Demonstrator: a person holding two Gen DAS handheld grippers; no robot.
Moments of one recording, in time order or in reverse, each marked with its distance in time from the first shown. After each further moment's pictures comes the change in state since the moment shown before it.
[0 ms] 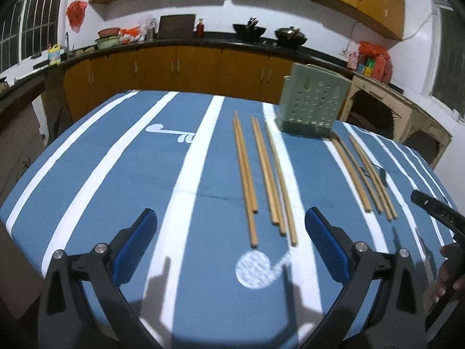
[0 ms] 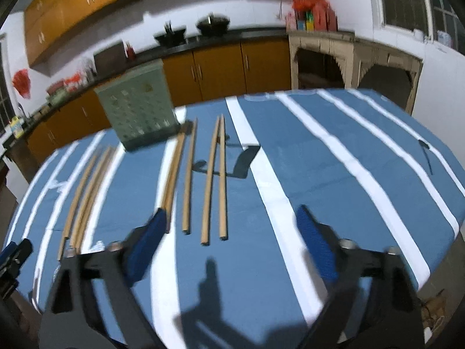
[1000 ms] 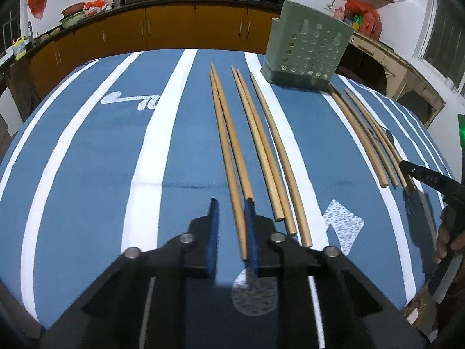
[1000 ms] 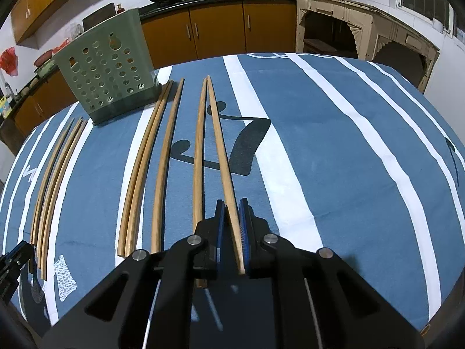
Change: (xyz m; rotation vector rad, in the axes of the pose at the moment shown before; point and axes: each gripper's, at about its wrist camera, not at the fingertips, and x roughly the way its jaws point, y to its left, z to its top) left arm 0.065 -0.014 0.011 0.108 0.238 -0.078; right arm 0.056 0.002 0.014 -0.030 0.139 -0.021
